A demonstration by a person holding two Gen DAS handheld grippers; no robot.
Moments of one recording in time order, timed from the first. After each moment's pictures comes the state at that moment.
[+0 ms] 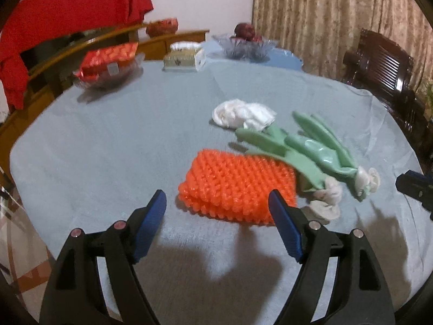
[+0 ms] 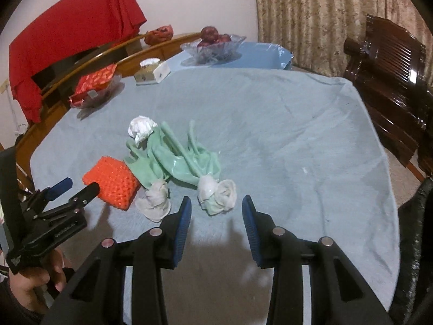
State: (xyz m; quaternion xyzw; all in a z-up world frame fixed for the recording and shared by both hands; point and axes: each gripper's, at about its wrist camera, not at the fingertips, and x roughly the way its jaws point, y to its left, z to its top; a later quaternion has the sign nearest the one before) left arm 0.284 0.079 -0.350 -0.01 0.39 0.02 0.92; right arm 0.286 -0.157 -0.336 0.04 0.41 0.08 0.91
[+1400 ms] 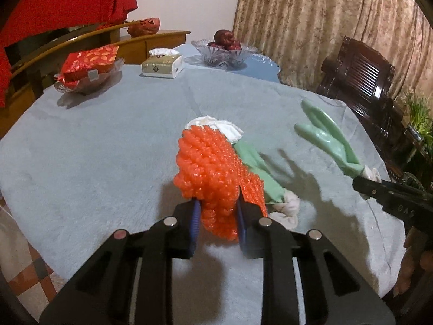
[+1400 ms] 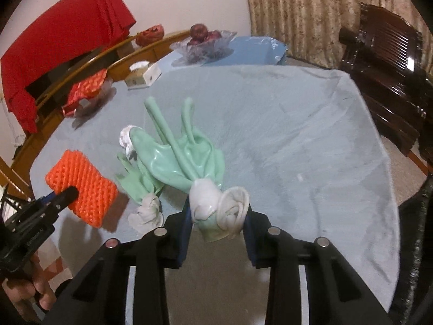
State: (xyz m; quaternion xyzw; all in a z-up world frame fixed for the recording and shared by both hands) left arm 0.275 0.067 -0.311 -0.03 0.38 -0.04 0.92; right arm 0.300 -0.179 -0.323 0.07 0.42 0.07 0.90
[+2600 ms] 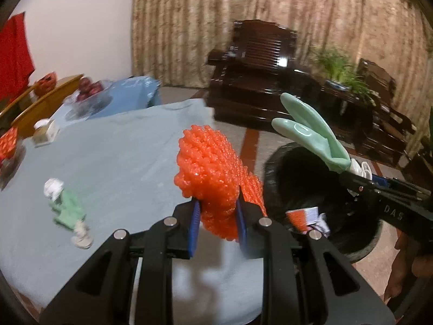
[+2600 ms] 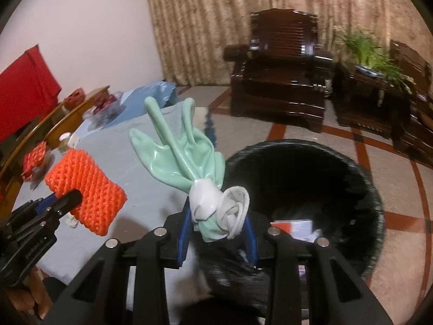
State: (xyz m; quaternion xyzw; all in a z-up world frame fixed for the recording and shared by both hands) left arm 0.192 -0.218 -0.248 0.07 0.34 -0.26 0.90; right arm 0.118 -0.417 -0.257 0.15 0.35 -0.14 0.92
